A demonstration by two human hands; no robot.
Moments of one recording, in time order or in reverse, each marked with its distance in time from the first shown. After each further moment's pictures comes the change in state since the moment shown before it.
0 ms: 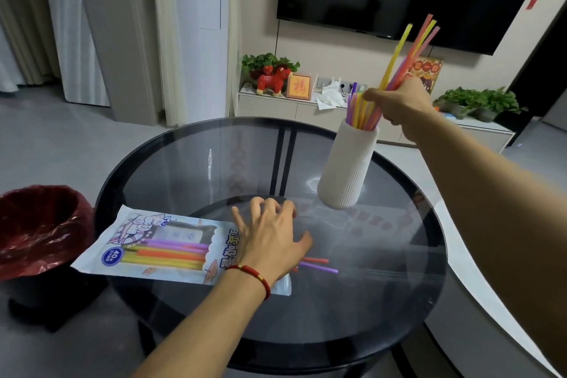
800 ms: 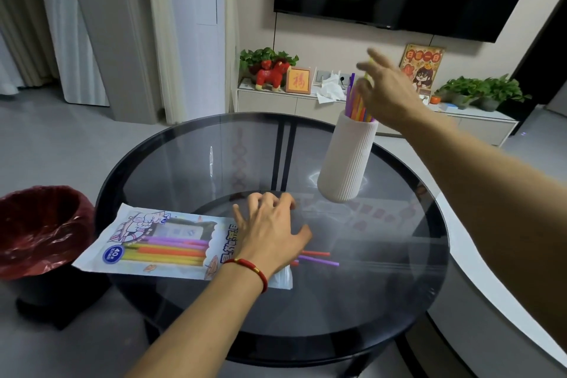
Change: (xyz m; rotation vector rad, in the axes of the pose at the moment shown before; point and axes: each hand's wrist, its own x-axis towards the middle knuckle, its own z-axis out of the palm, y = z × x) left_hand 0.000 -0.002 -0.004 -0.041 -0.008 0.004; right_hand -0.012 0.001 0.009 -0.507 -0.014 -0.527
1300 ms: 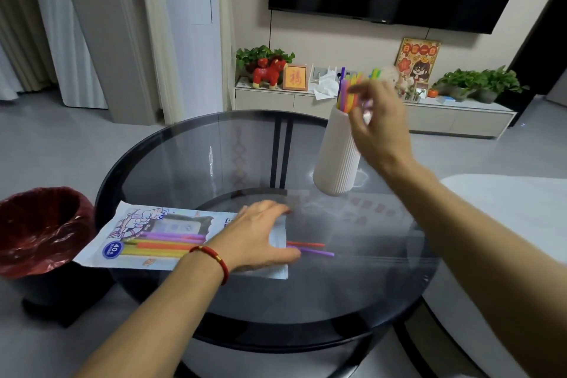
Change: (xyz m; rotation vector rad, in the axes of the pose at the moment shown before) left_hand -0.011 -0.028 -0.020 -0.041 -0.315 0.230; right_hand -0.084 -0.018 0.019 0.286 0.319 -0.043
